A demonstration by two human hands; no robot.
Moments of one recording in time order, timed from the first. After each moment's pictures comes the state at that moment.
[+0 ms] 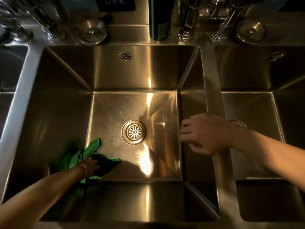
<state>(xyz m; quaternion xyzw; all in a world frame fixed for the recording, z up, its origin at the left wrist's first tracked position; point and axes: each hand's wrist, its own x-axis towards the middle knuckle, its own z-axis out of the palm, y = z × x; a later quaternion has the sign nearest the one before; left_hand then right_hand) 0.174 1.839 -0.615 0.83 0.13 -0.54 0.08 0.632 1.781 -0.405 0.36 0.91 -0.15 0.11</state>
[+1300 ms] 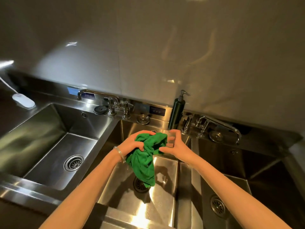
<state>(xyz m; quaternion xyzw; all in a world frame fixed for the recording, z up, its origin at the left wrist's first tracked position) 0.305 1.815 -0.207 0.65 0.36 0.27 0.61 0.520 1.780 -0.205 0.56 0.59 -0.49 -0.31</state>
